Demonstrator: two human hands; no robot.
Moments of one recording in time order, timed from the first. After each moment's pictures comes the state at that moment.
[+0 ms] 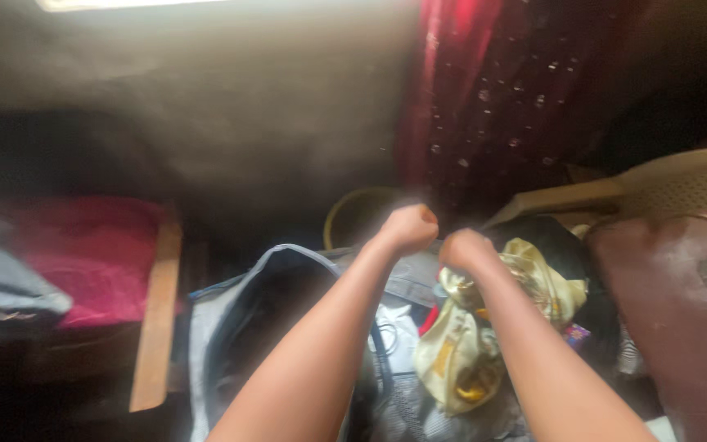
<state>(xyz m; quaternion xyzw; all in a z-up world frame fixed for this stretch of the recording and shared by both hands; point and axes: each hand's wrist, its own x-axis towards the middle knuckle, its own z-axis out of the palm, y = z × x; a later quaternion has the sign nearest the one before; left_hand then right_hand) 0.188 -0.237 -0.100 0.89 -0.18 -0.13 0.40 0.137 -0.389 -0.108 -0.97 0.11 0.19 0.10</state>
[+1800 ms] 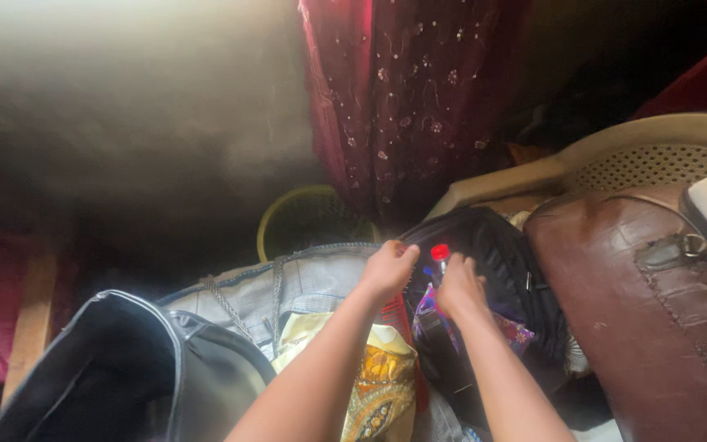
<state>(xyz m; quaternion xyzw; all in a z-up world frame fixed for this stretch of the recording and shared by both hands) 0.146 -0.379 -0.201 0.82 -0.04 -0.18 0.54 0.090 -0.526 -0.203 -0.94 0.27 0.09 0.17</state>
